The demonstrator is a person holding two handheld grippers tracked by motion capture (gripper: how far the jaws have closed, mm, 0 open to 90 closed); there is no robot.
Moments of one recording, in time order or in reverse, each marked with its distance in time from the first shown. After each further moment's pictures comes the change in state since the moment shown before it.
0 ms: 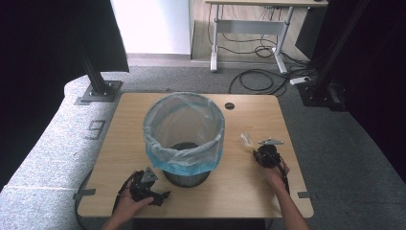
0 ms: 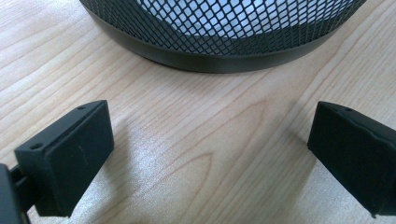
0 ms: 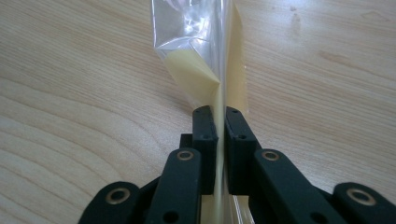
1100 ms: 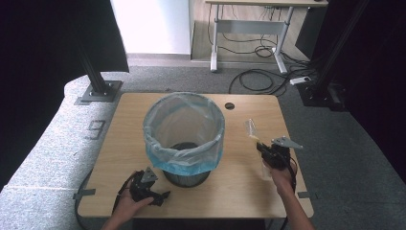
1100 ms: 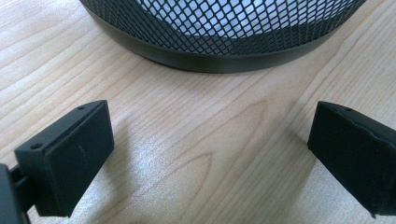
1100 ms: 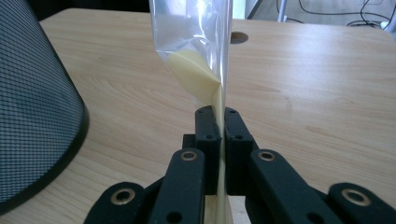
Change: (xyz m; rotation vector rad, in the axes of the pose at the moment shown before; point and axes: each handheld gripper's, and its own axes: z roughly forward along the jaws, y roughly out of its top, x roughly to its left) left arm 0.000 0.000 0.000 0.000 0.000 -0.001; right arm 0.005 0.014 -0.071 -0.289 0.109 0.074
